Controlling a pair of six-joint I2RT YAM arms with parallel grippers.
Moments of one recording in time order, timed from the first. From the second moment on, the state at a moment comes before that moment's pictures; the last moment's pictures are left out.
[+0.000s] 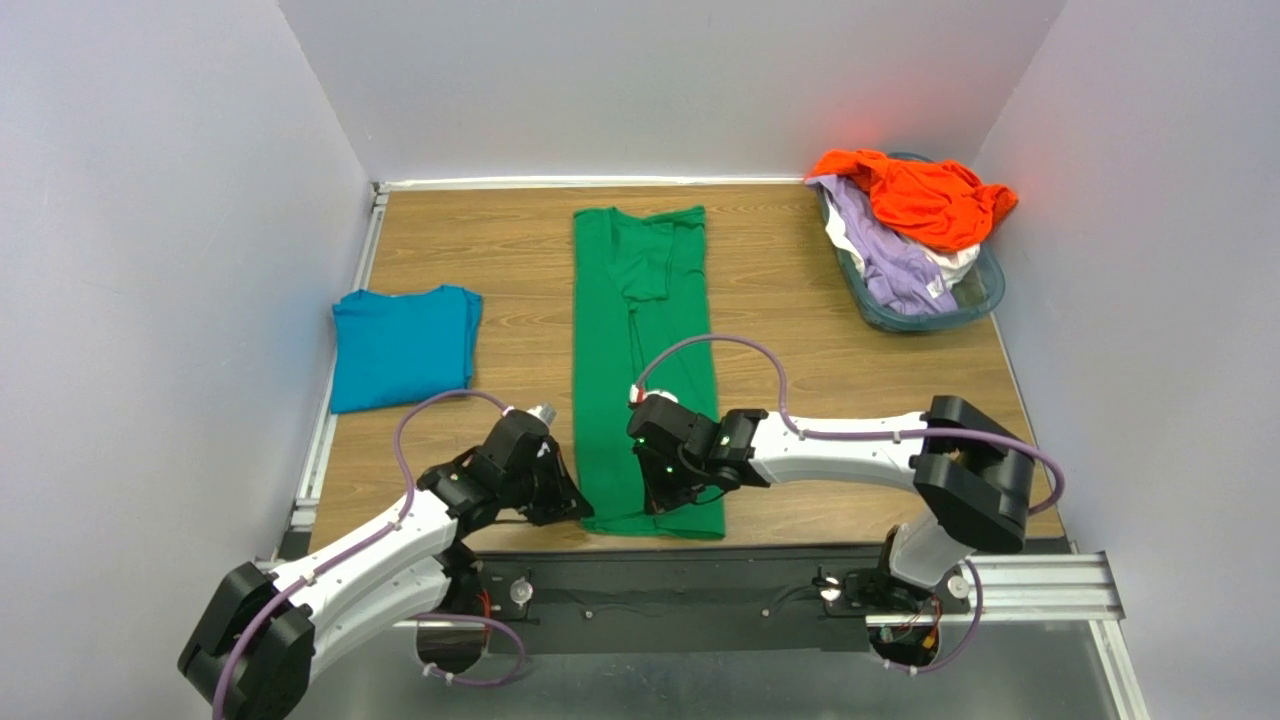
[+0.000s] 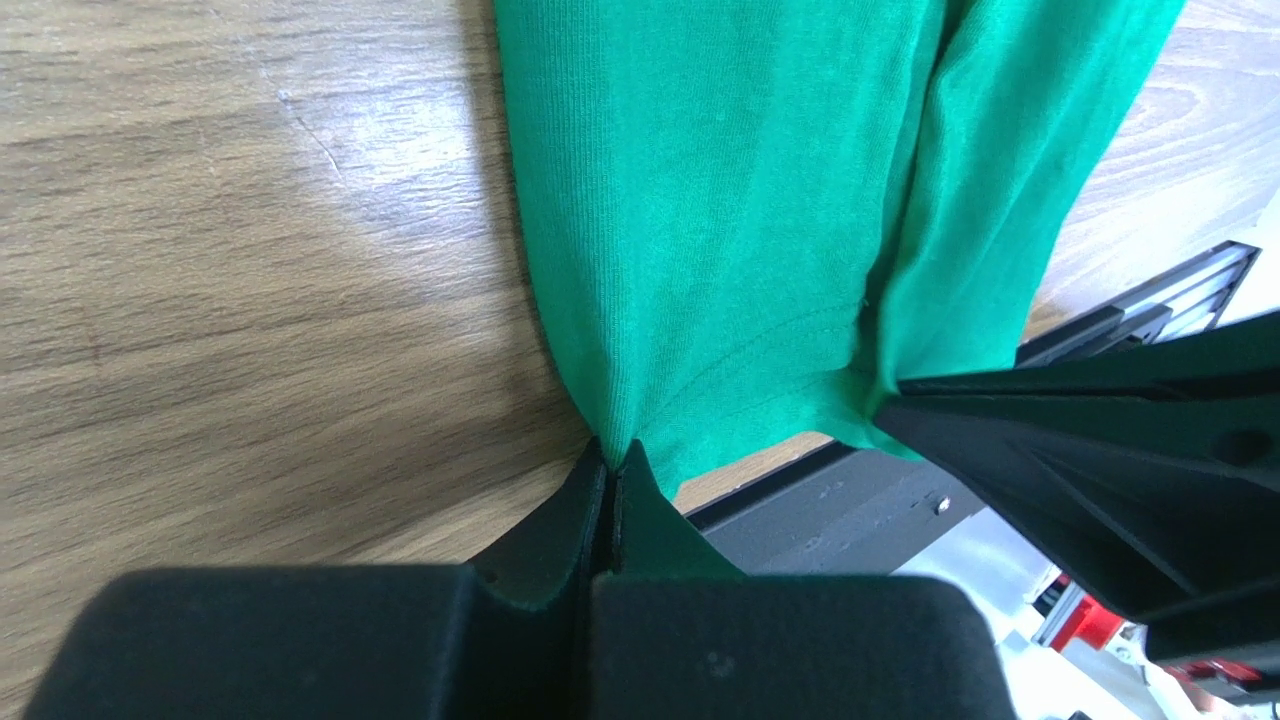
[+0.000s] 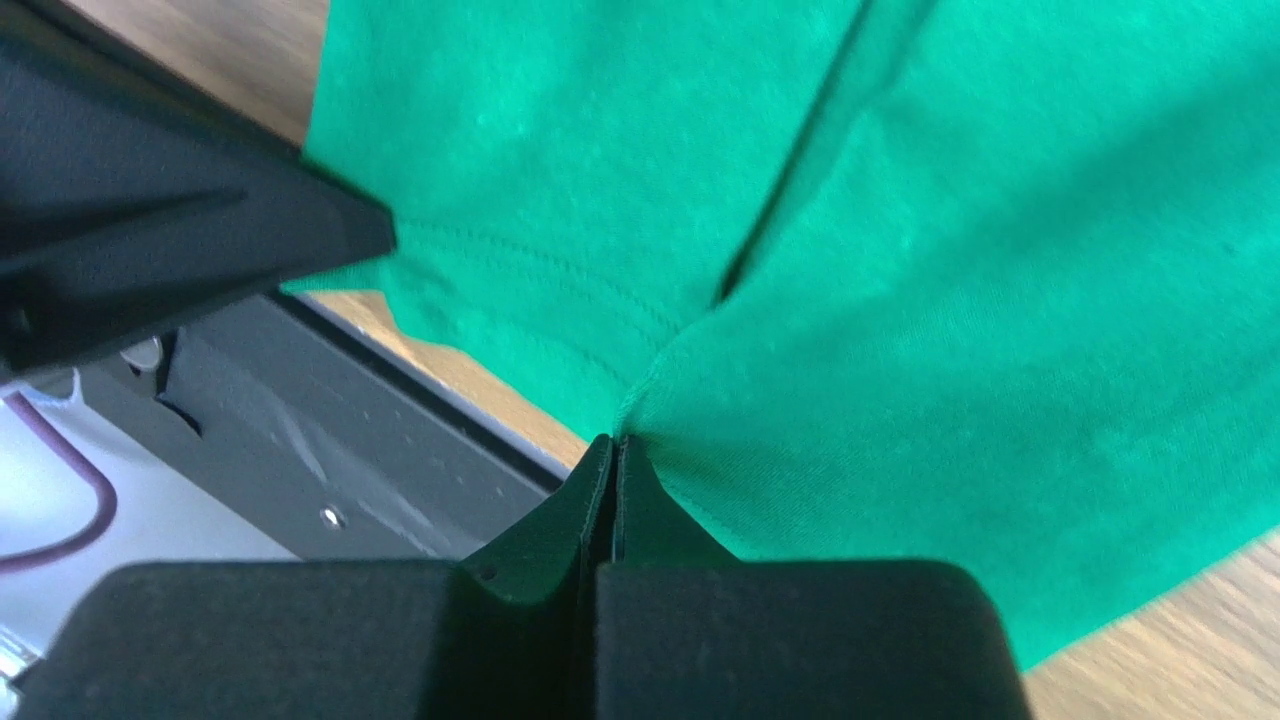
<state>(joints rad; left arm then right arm) -0.66 0.82 0.25 -0.34 0.26 -0.96 1.16 1.61 0.95 -0.38 -0.03 0.74</state>
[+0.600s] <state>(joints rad) -0.66 0.80 0.25 -0.37 0.25 -0.96 1.16 1.52 0.92 -0.33 -0.06 0.76</state>
